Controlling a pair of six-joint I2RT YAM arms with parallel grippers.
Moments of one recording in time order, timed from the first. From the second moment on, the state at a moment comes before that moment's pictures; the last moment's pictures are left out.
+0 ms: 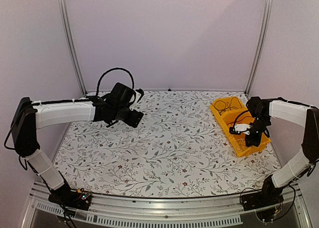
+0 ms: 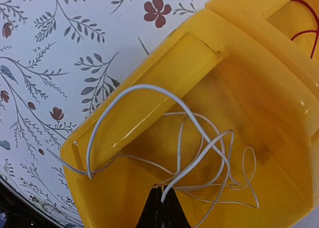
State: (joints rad) left arm -0.72 1.64 1.16 -0.31 -0.34 0.02; right arm 0.11 1.48 0.95 -0.95 0.04 -0.96
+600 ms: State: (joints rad) left arm -0.73 1.63 1.16 -0.32 -0.34 0.02; right arm 0.11 1.48 1.32 -1.13 0.20 -0.96
